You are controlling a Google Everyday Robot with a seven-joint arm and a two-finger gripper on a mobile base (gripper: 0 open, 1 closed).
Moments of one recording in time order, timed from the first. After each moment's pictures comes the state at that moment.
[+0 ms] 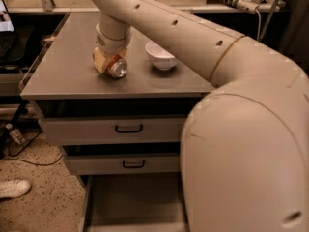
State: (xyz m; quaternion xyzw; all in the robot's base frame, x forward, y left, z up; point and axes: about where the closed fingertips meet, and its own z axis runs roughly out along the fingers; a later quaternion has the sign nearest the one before) arm 0.716 0.134 0.857 -0.38 0.89 0.07 0.23
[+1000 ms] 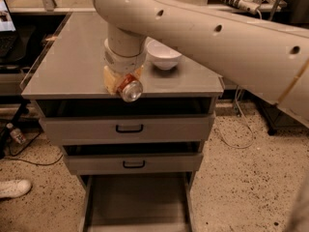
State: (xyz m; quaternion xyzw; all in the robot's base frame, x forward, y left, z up) arm 0.599 0.081 0.862 -0.33 0.93 0.05 0.18
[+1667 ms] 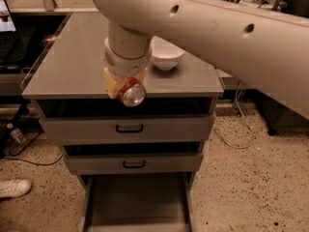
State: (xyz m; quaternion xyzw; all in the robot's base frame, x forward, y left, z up) arm 0.557 0.068 0.886 -0.31 0.93 0.05 0.18
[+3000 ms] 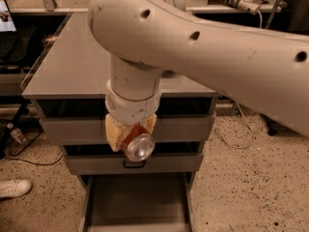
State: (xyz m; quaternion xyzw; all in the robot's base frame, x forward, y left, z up) arm 0.421 0.048 0.854 -0.28 0.96 0.07 0.04
